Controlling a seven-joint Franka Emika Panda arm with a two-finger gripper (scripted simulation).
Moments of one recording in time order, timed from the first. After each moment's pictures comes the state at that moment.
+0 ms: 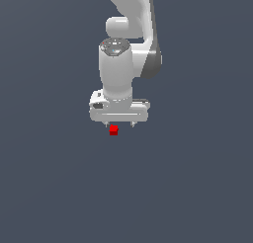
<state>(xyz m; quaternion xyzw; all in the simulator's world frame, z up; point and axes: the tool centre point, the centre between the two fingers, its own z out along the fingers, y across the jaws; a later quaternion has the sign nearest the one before) 0.017 -0.026 0.195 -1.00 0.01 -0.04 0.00</state>
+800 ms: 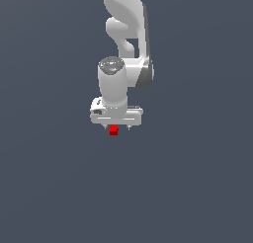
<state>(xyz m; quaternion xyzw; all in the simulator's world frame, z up) -0.011 -0.040 0.137 -1.00 0.02 -0.03 0.00</state>
